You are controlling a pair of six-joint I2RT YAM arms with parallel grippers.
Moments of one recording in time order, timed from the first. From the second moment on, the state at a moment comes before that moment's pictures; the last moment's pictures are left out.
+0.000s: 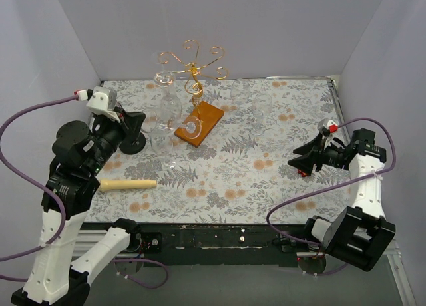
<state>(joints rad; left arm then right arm) -0.33 0.78 1.35 -0.60 0.05 -0.15 -0.39 1.16 0.91 -1.12 -1.35 -1.10</state>
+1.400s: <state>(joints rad) -0.51 0.94 1.15 -0.28 0.38 -0.37 -0.39 1.03 0.90 -0.90 -1.30 -0.60</state>
